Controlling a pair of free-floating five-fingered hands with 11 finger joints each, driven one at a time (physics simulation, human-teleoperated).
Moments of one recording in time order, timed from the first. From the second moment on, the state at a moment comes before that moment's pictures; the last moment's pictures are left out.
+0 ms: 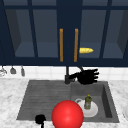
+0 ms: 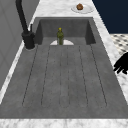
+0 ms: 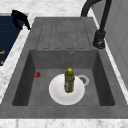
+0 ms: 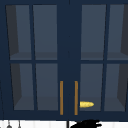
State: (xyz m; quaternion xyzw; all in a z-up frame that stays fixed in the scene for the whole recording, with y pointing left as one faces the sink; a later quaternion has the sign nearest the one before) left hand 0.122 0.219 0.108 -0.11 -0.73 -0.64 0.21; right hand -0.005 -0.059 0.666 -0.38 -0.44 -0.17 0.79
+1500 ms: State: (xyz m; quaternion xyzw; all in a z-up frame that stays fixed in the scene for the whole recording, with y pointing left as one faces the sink) left hand 0.122 0.219 0.108 -0.11 -0.73 -0.64 0.21; right hand 0.111 0.010 0.700 -0.40 -0.44 -0.34 0.72
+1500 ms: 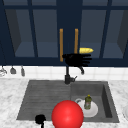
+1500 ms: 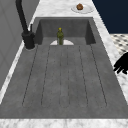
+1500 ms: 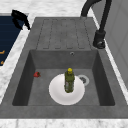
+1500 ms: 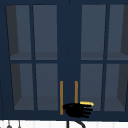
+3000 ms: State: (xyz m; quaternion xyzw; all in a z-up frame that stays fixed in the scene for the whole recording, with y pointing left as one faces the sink) left hand 0.122 0.219 0.108 -0.11 -0.73 -0.64 0.21; right hand 0.242 -0.016 0.700 -0.39 -0.43 -0.36 0.73
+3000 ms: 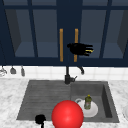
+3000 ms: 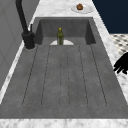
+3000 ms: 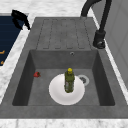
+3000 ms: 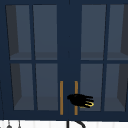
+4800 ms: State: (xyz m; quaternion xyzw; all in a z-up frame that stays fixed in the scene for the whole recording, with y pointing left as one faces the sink) left hand 0.122 0.219 0.108 -0.11 -0.73 -0.64 0.21; right hand 0.213 -0.042 0.650 -0.37 -0.57 -0.27 0.68
